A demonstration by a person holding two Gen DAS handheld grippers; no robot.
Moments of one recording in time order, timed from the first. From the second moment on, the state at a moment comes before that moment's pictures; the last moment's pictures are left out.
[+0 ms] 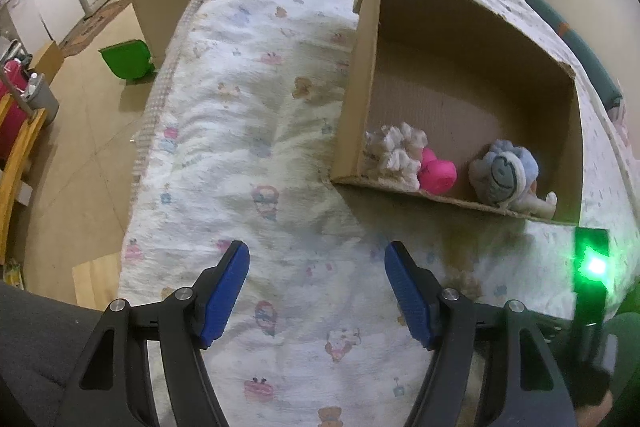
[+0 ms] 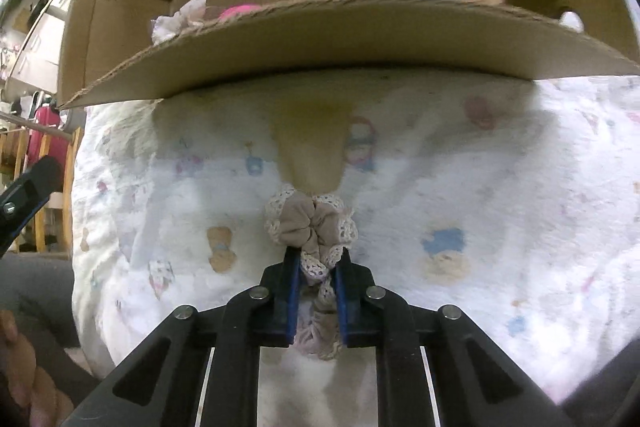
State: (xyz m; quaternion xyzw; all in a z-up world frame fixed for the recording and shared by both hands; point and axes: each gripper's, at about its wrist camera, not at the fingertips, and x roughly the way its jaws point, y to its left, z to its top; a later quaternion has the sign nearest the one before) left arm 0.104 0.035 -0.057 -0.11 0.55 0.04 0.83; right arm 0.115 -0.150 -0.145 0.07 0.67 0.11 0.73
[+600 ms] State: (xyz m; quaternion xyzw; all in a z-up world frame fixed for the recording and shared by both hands) left arm 0.129 -0.085 -0.094 -0.07 0.57 -0.08 0.81; right arm 0.107 -0.239 -0.095 0.19 0.60 0.07 0.77
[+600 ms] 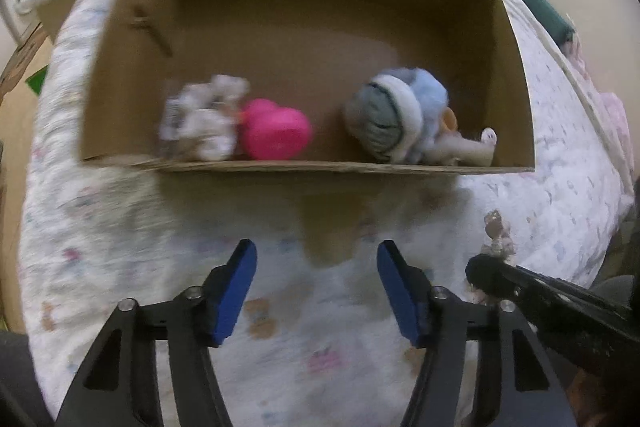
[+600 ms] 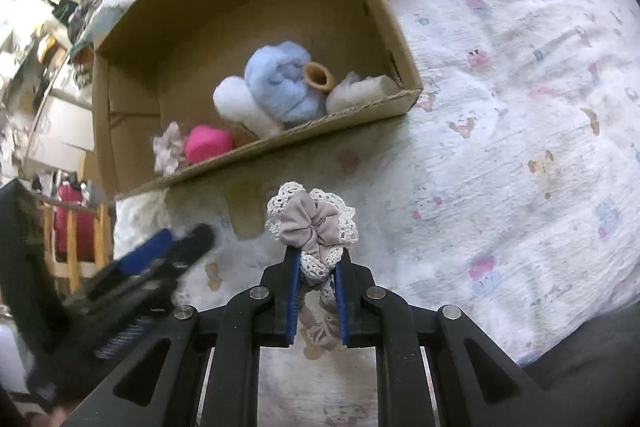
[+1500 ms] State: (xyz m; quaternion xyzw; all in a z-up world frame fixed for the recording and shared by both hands) left arm 0.102 -0.053 -0.082 -0.08 0.58 -0.05 0.81; right arm 0.110 -0.245 -0.083 0.22 0.59 0.11 0.77
